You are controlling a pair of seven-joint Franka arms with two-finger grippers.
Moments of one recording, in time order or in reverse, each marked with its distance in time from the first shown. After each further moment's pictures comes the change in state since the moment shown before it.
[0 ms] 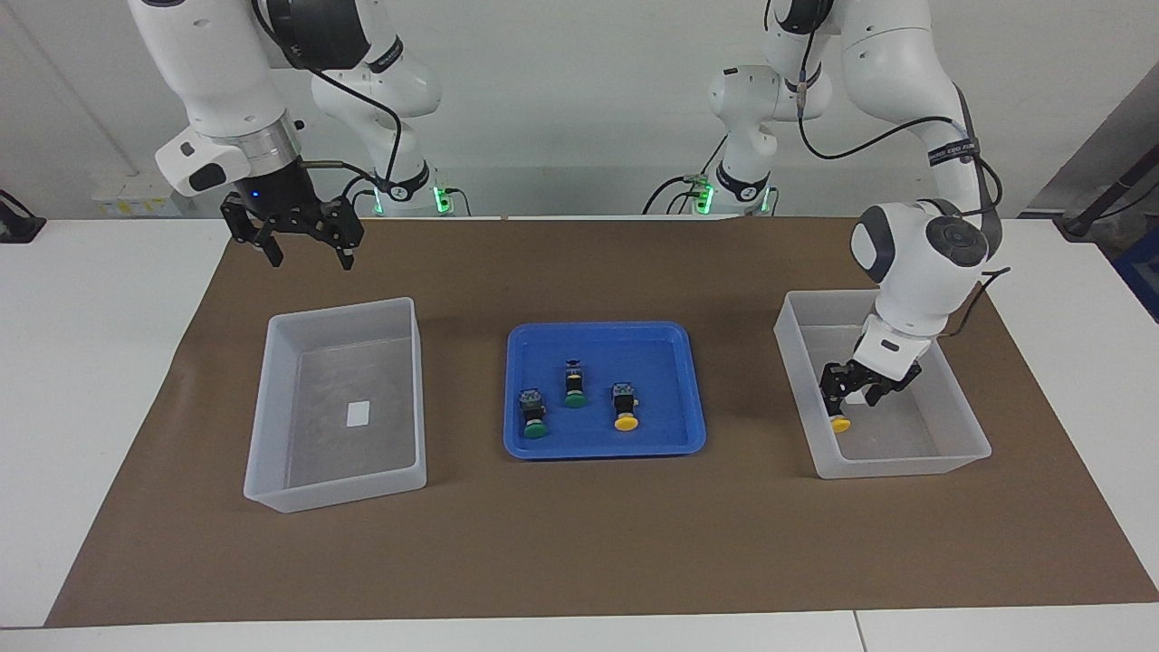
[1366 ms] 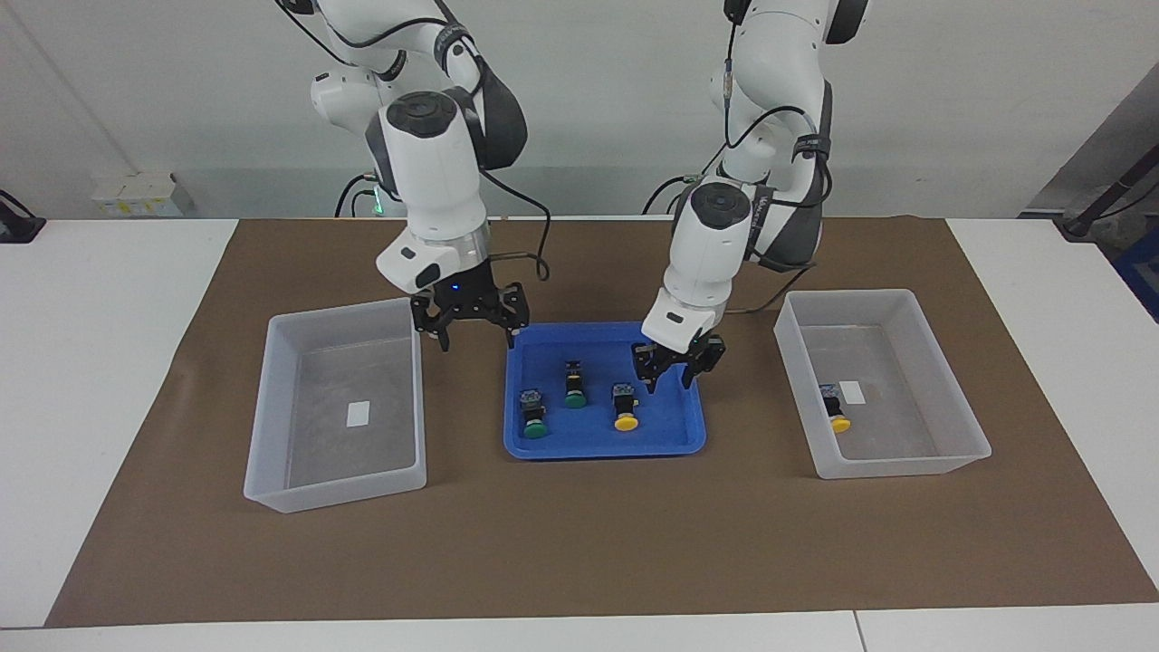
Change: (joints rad) left arm -0.464 0.071 -0.013 0.011 -0.001 0.141 -0.588; right arm 0.328 0.278 0.015 -0.026 -0.034 0.442 0.288
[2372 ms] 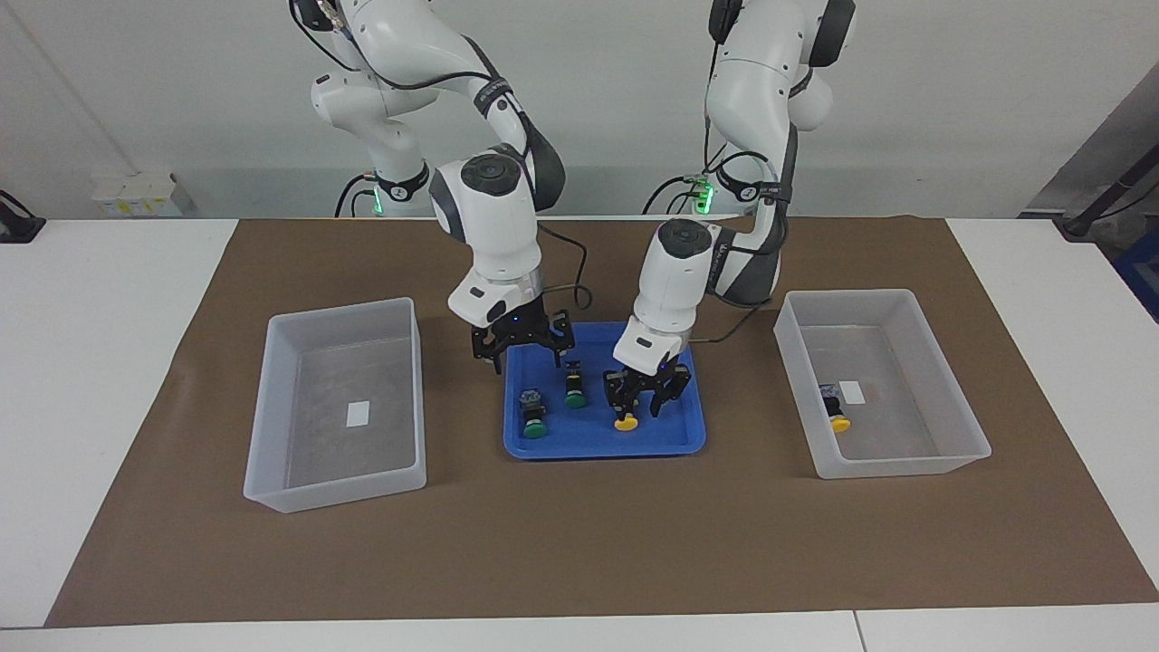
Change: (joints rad) left arm -0.020 0.099 0.002 -0.046 0.000 0.262 -0.026; right arm 0.053 0.085 -0.008 -0.157 -0.001 0.306 -0.086
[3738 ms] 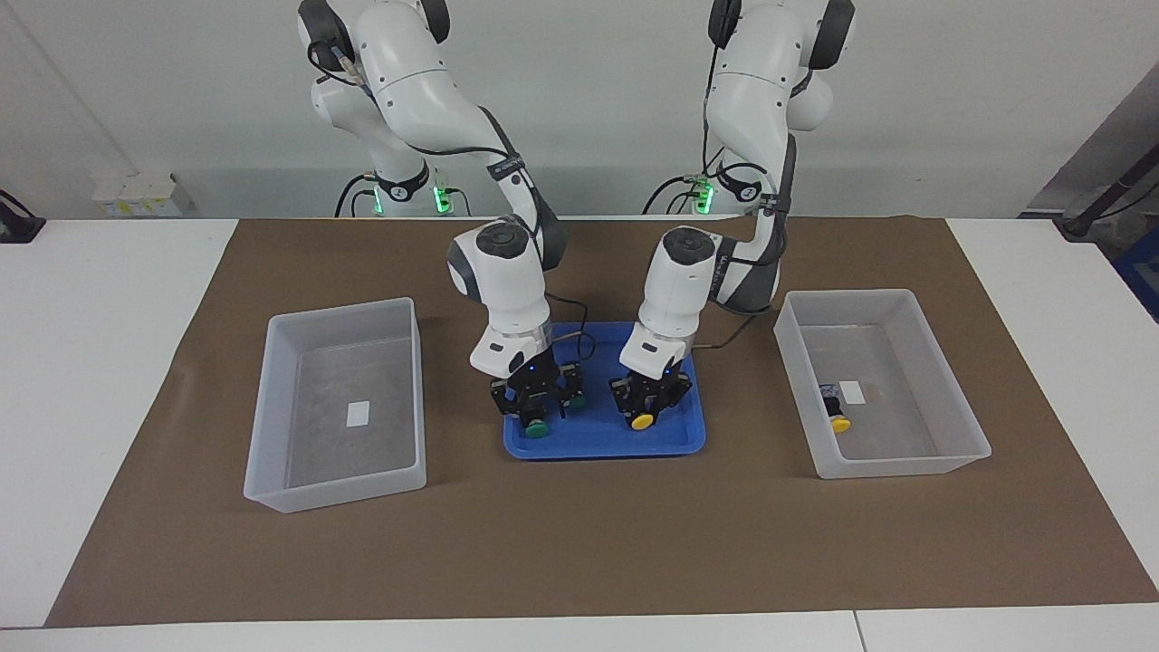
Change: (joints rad) left arm 0.135 0.011 0.021 0.215 0.000 -0.296 0.014; right arm 0.004 0.144 -0.001 0.009 -0.058 0.201 -0.001
